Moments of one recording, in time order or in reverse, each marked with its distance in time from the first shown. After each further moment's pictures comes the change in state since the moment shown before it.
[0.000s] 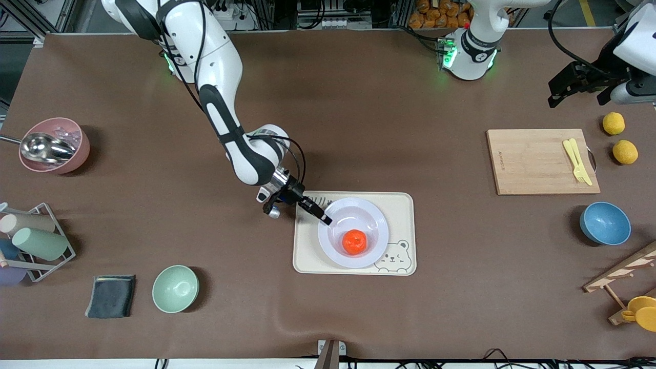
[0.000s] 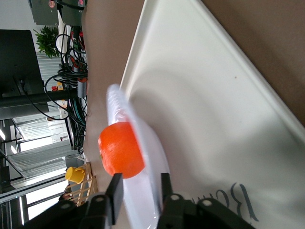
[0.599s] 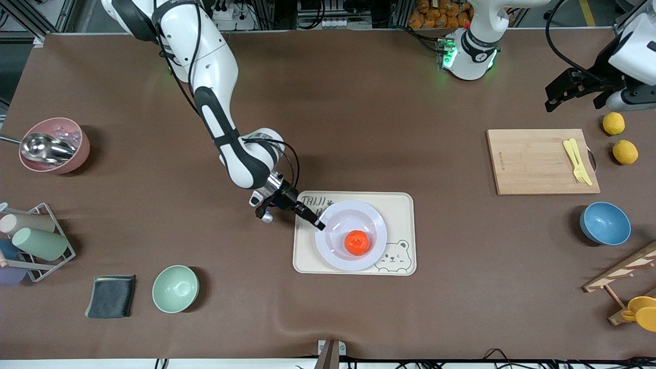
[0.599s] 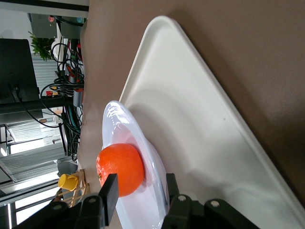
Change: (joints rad) left arm 0.002 0.024 0.002 0.000 0.000 0.003 -0.013; right arm -0.030 0.000 -0.006 0.002 -0.110 0.017 0.064
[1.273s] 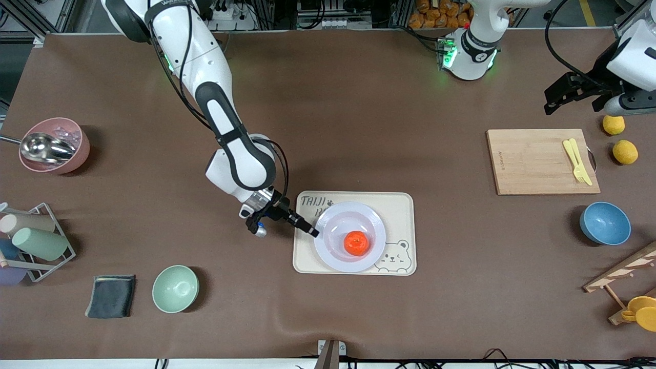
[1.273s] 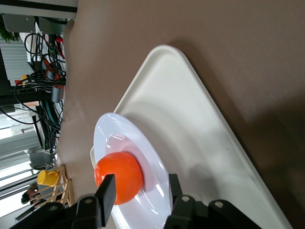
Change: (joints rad) left arm 0.000 0.005 0.001 0.001 0.000 0.000 0.000; right arm -0.046 -0.005 -0.005 0.034 -0.569 0.000 0.501
